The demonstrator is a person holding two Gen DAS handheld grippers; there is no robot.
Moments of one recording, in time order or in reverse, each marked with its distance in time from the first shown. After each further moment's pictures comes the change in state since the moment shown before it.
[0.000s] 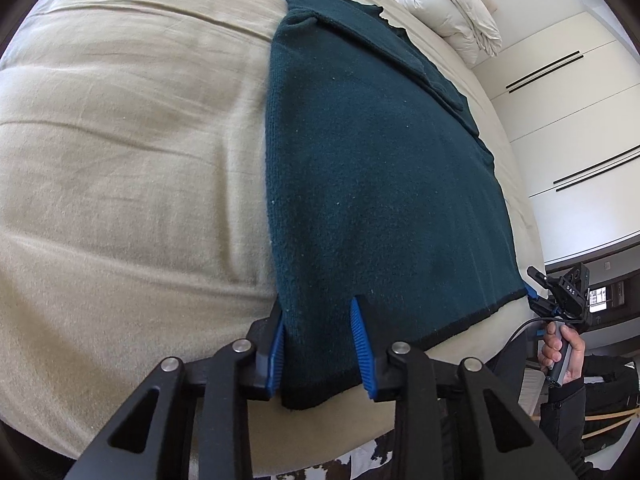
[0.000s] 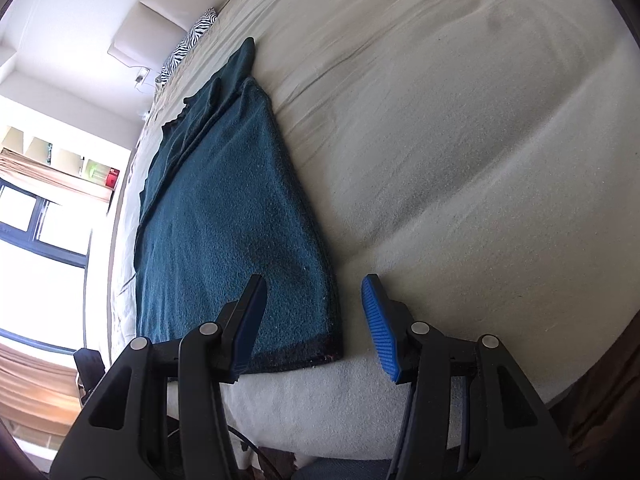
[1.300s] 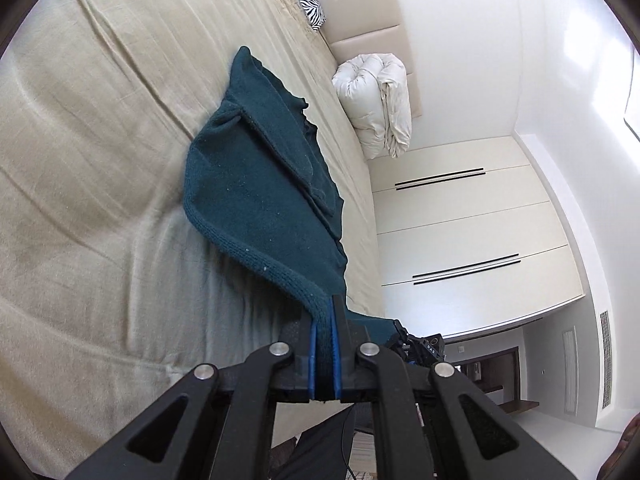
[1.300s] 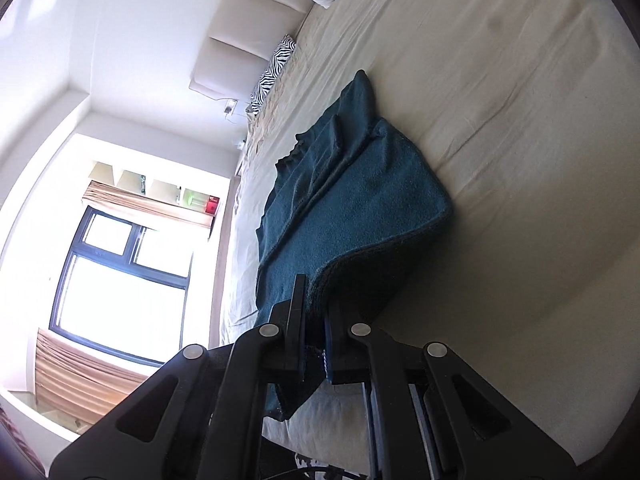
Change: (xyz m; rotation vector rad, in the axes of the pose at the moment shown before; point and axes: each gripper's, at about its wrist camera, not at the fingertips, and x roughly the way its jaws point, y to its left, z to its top) left arm -0.062 0.018 0.058 -0.262 -0.219 -0.577; right arm -0.010 0.080 0.060 0.041 -0.106 0.405
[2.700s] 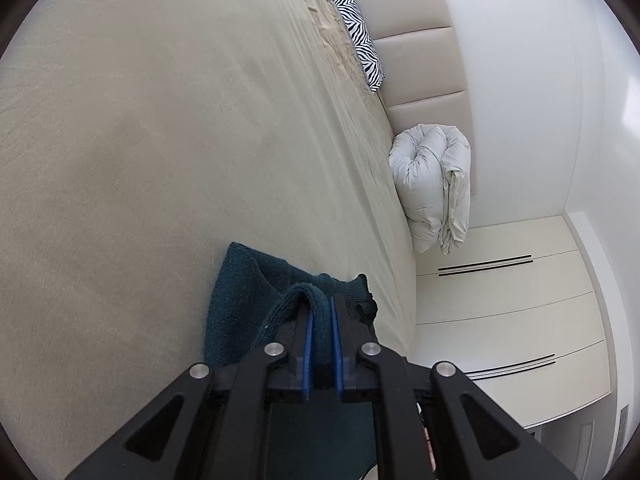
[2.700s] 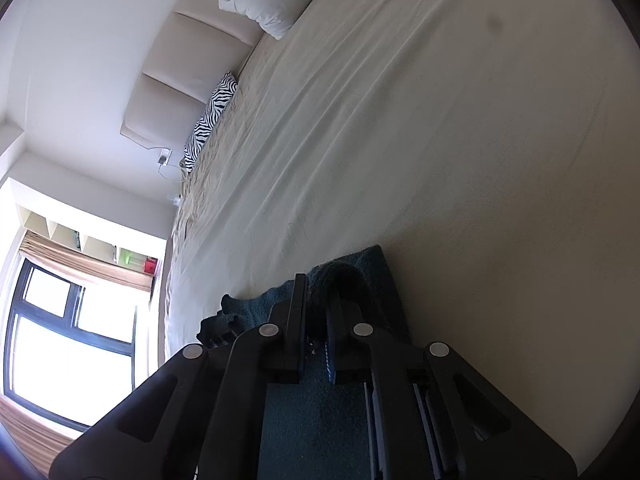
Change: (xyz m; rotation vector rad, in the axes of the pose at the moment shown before) left arm 0.170 0.064 0.296 -0.128 -0.183 0.145; right arm 0.283 -0.030 0.280 0.063 -0.109 -0.257
